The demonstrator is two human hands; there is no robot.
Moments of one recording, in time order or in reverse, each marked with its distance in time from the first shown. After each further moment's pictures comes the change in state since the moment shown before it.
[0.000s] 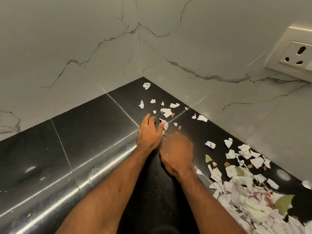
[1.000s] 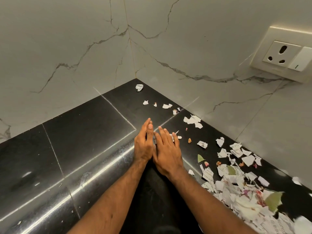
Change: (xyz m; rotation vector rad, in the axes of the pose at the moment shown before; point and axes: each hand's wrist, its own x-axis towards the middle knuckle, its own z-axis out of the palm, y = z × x) left_hand -0.050 0.033 -0.008 -0.626 0.112 -0.083; right_hand 0.010 -0.002 0.008 0.010 -0.007 -0.190
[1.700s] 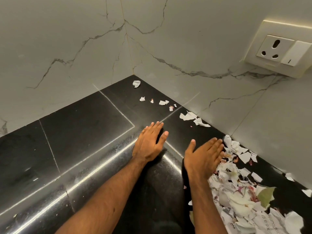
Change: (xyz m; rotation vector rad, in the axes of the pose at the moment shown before) left_hand -0.001 -0.016 0.018 0.704 -0.332 0.266; right_hand -0.045 0.073 -0.047 -0.008 0.040 0.903
